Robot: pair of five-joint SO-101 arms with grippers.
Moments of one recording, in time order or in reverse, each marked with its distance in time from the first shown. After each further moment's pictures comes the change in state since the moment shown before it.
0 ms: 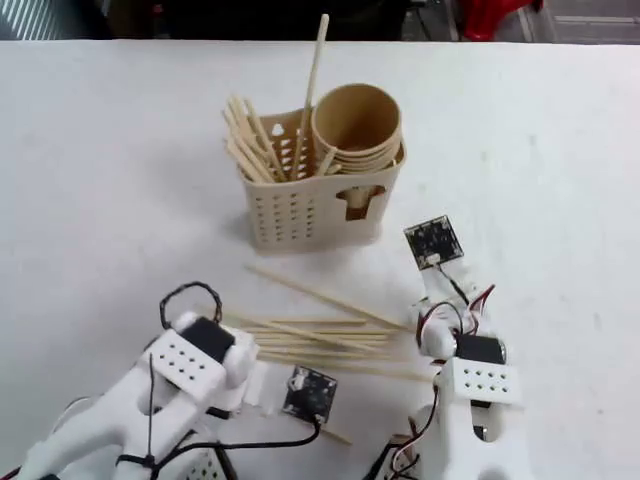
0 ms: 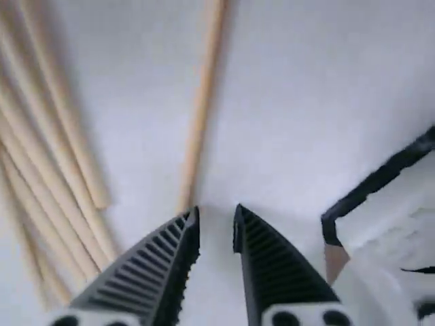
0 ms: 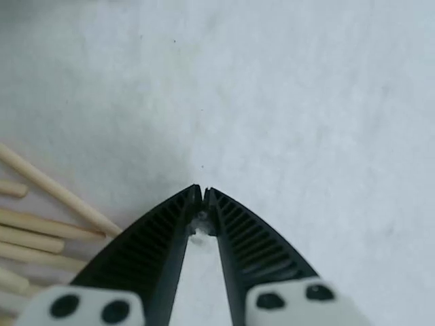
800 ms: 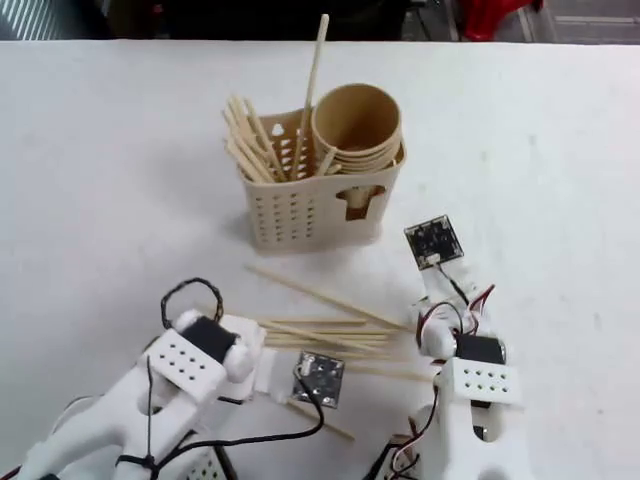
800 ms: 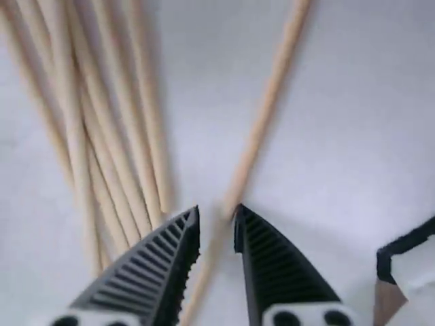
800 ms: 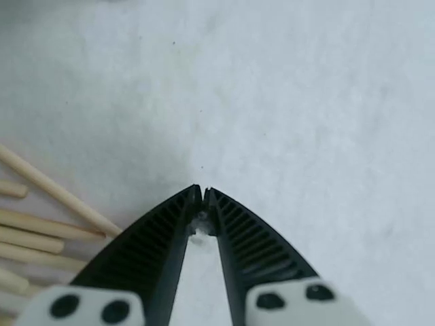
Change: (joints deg) left arm 0.4 0.0 0.1 -7.6 4.7; right arm 0.0 0.0 0.0 0.0 0.0
